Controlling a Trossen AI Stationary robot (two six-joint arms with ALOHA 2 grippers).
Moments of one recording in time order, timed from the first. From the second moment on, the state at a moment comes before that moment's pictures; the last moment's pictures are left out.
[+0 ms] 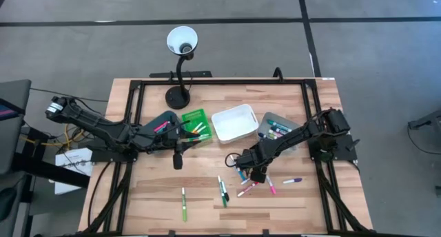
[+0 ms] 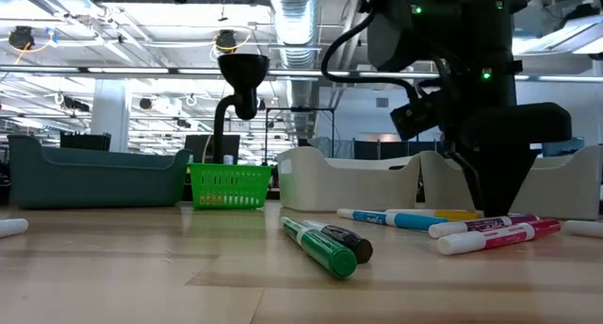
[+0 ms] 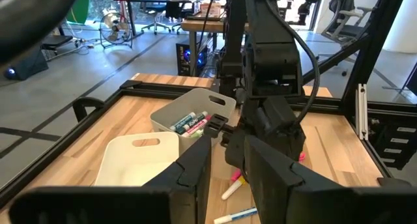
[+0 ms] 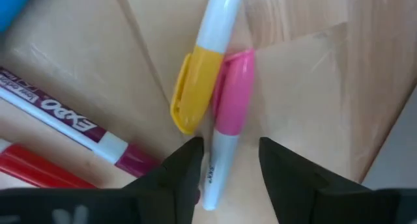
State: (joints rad) left arm -0.39 1.05 0.76 0.11 -0.53 -0.07; right arm 0.27 1.92 1.13 -0.91 0.05 0.52
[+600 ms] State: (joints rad) left arm -0.39 1.05 0.76 0.11 -0.53 -0.07; right arm 0.22 1.62 1.21 -0.95 0.27 0.45
